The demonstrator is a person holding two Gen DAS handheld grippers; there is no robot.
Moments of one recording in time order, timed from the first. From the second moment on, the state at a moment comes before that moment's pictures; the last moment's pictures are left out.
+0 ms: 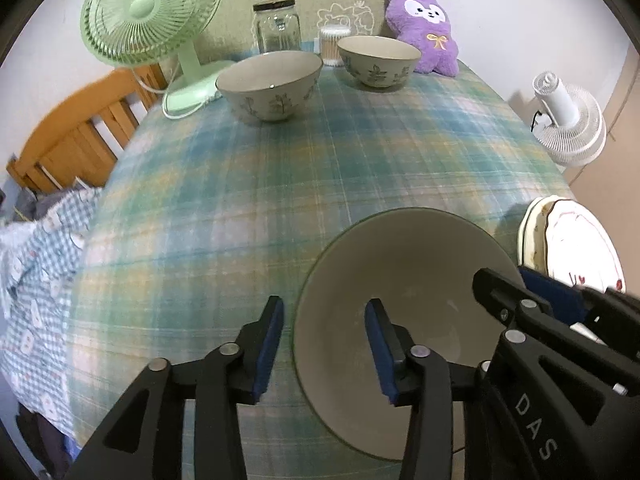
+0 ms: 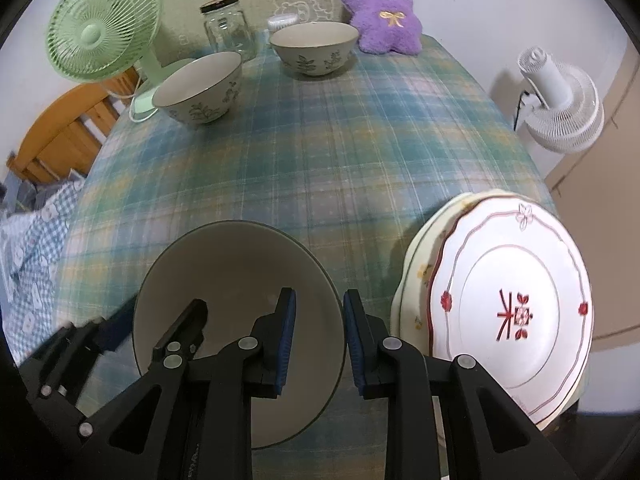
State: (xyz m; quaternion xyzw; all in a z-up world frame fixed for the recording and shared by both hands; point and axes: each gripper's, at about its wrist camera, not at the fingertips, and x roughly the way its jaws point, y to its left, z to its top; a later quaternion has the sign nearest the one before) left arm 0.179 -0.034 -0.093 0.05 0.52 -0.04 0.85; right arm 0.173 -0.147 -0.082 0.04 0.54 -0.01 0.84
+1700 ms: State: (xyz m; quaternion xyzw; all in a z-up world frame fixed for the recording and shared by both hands) left arm 0.397 0.042 -0.043 0.02 0.44 0.00 0.90; right arm 0.399 -0.075 -0.019 0.03 0.44 0.02 0.90
